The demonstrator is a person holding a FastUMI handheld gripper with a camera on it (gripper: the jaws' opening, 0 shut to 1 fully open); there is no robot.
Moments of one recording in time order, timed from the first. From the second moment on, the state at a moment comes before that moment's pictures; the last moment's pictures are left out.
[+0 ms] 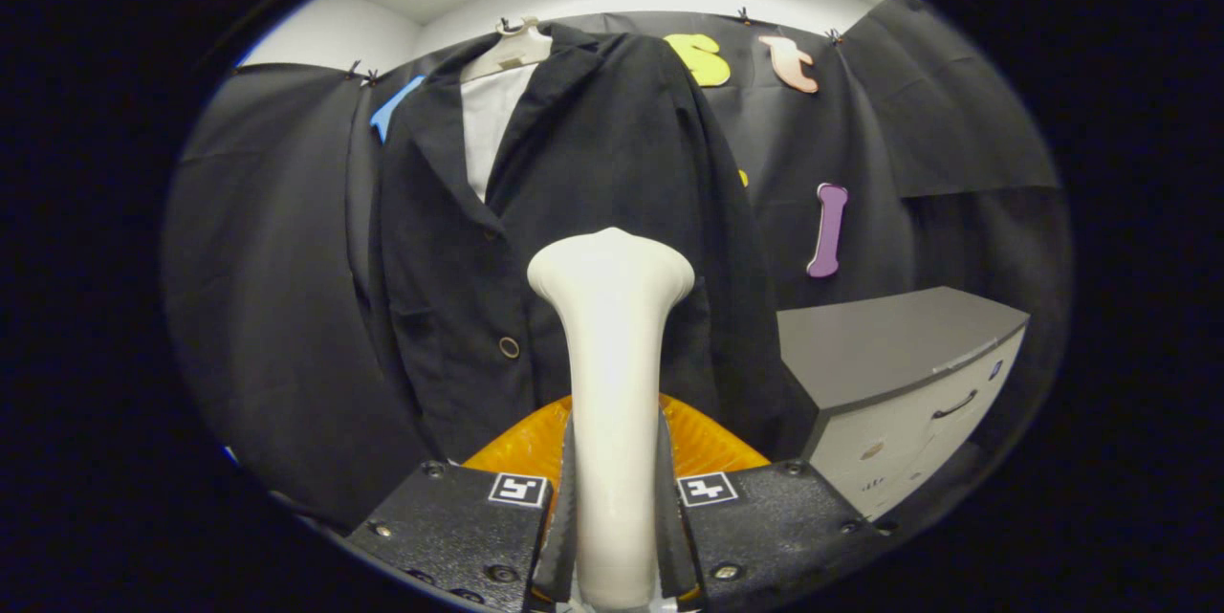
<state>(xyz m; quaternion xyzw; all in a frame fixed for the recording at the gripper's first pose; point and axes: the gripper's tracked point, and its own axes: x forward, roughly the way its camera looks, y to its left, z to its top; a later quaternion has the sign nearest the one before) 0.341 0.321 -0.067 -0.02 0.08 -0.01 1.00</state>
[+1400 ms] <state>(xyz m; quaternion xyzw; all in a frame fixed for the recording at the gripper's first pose) 0.309 0.309 -0.217 -0.06 0.22 0.02 0.97</state>
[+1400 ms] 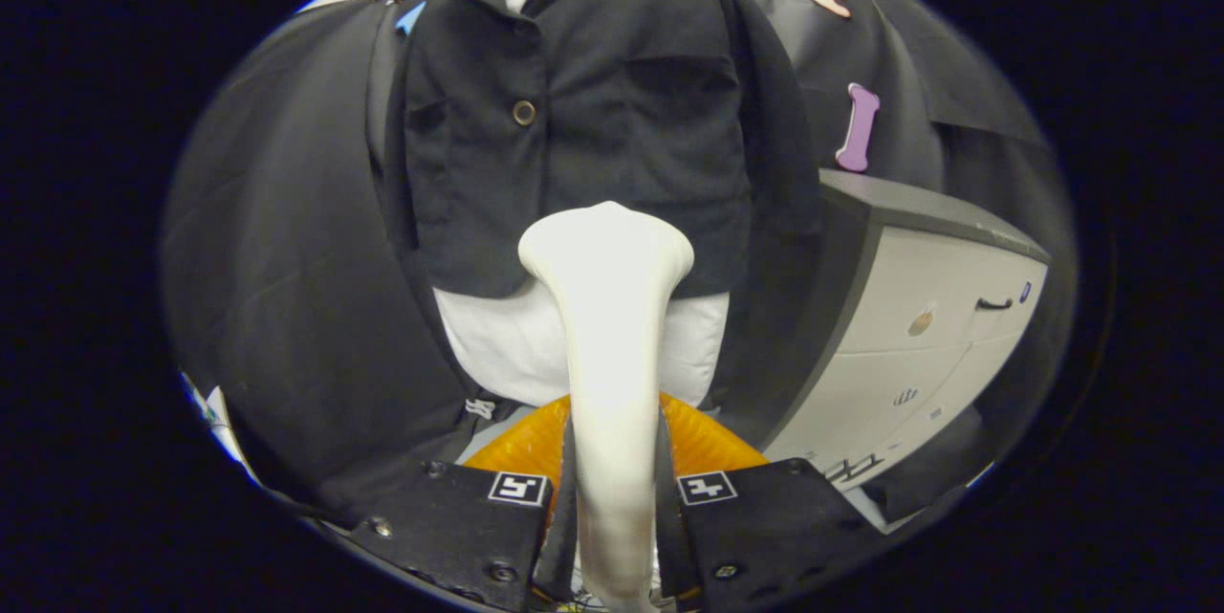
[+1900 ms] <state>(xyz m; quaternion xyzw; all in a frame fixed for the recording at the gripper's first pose) 0.314 0.404 -0.024 -0.05 0.03 0.09 0.99</state>
